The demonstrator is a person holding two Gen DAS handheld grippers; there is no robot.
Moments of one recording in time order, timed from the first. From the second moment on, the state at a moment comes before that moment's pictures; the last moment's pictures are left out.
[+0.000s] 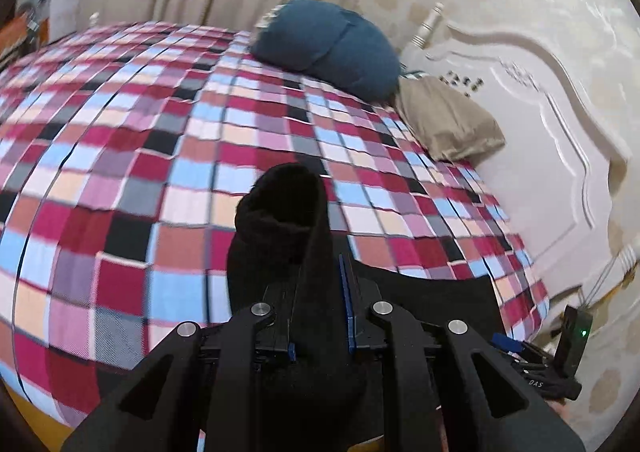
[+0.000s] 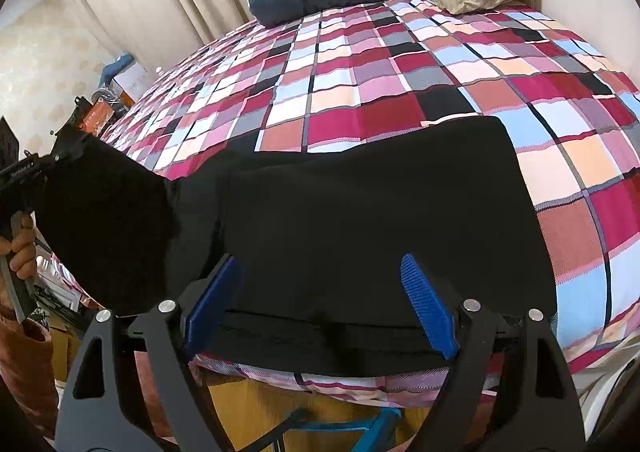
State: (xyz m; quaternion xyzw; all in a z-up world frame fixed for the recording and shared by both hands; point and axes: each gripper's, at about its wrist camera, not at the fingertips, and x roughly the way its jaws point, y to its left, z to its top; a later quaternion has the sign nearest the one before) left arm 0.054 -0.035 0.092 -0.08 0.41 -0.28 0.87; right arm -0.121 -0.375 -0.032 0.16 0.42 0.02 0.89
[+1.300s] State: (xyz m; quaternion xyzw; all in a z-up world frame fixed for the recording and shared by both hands) left arm 0.011 -0.259 0.017 0.03 0.45 -0.33 0.83; right arm -0.156 -0.434 -0.042 0.25 0.39 0.02 0.89
